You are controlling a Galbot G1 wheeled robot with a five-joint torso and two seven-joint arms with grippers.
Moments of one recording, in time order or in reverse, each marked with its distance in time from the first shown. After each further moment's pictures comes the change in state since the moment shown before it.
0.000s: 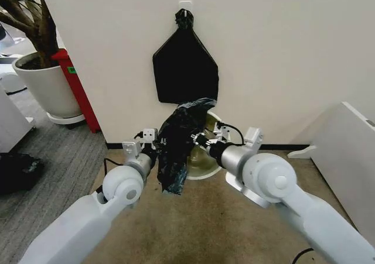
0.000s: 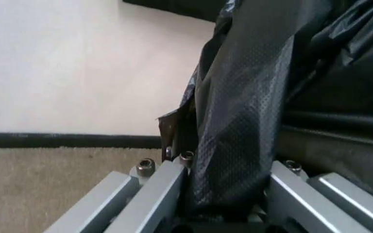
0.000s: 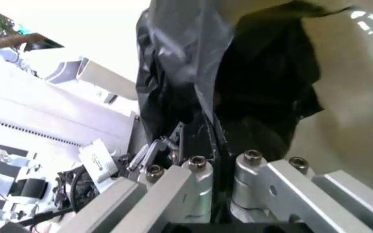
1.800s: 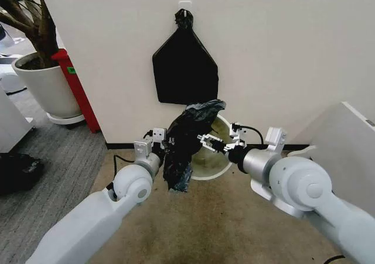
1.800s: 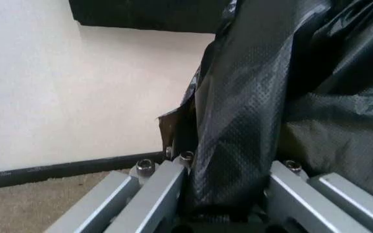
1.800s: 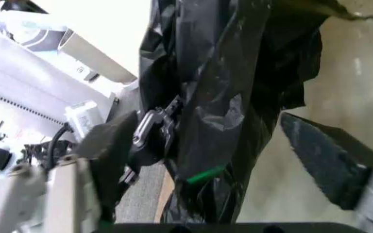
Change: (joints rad) left arm -0.073 -0.032 0.104 0.049 0.151 -0.004 0.066; right arm -0.013 -0.066 0.027 0.007 -0.033 -0.139 -0.040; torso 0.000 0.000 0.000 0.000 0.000
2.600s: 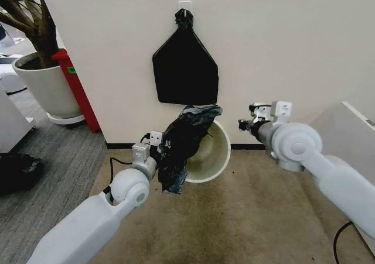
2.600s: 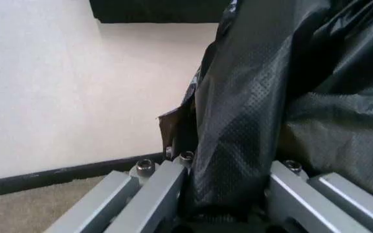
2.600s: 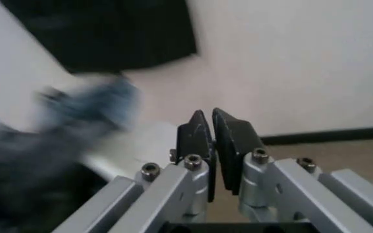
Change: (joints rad) left arm 0.049 0.008 -0.025 0.031 0.105 -0.016 0.044; right arm 0.259 -0.137 -0.020 -0.147 -0.107 -0.154 0.127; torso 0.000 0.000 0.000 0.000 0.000
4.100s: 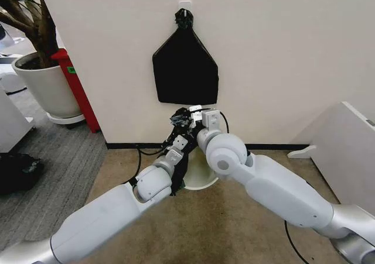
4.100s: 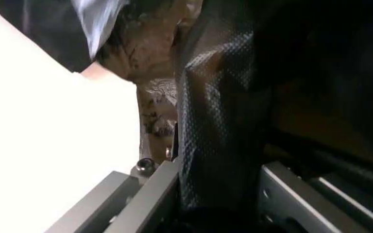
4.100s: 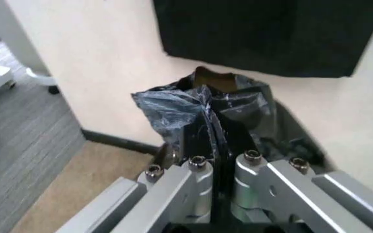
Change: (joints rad) left arm -0.227 -0.042 0.306 0.117 0.429 0.261 -0.009; right arm 0.155 0.329 -0.381 -0.217 -0.458 -0.032 -0.132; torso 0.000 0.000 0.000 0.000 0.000
